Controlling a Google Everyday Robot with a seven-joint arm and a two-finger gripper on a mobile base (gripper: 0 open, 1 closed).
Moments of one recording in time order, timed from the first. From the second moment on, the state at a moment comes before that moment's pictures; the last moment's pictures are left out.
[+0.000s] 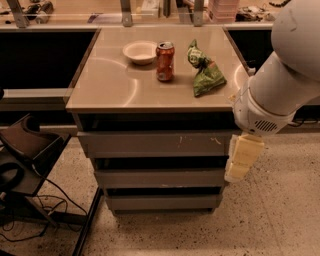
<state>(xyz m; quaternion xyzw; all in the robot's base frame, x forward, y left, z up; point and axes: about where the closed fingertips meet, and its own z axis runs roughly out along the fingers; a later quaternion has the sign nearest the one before) 0.445 -0.158 0.871 -0.63 0.76 -0.02 0.15</state>
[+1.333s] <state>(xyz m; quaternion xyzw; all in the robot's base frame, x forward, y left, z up) 0.539 -0.101 0.856 -0.50 0.81 -0.08 0.31</state>
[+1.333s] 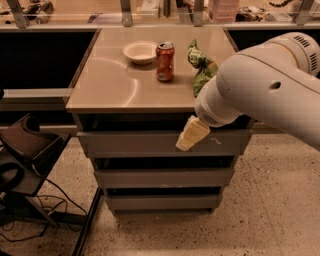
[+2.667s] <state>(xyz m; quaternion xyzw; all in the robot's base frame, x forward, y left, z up) 0.538 -0.018 0.757 -0.53 0.78 -0.10 0.33</state>
